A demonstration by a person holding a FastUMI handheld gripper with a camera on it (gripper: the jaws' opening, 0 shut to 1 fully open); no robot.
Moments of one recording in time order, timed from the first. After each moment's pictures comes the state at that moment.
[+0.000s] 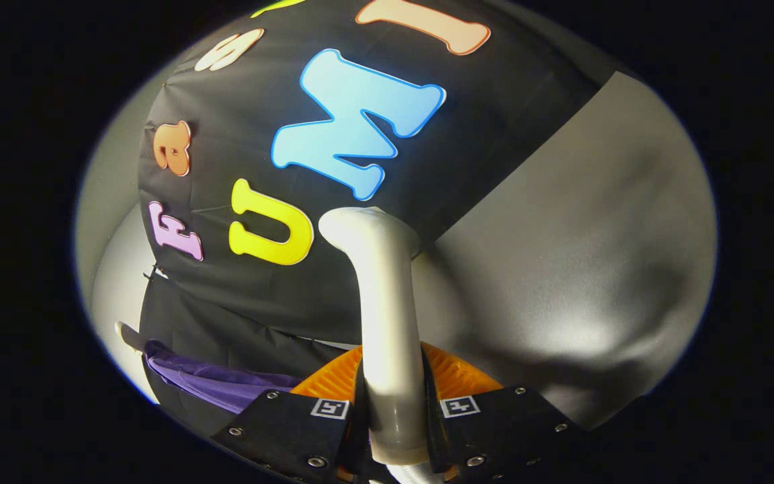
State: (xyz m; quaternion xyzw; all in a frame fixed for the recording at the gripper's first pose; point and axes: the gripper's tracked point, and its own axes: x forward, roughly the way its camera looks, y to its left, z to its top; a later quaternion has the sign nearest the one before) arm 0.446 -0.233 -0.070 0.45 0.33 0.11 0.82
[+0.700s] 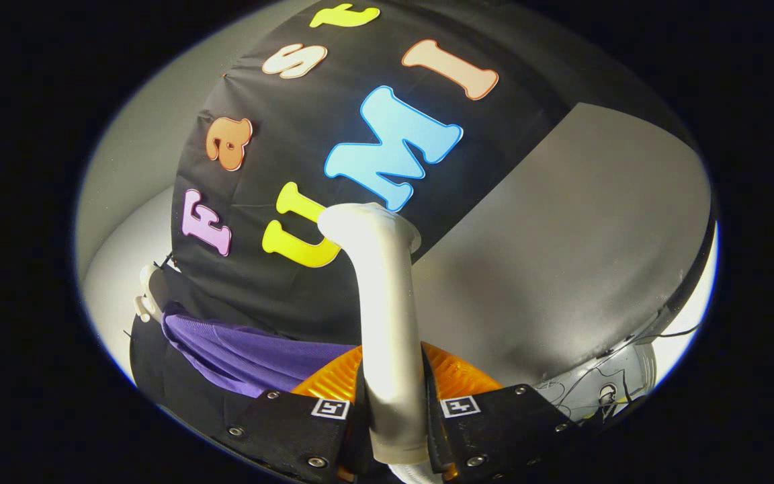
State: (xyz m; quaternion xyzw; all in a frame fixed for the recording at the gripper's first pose) arm 0.314 -0.177 -0.015 0.43 0.26 0.07 0.86
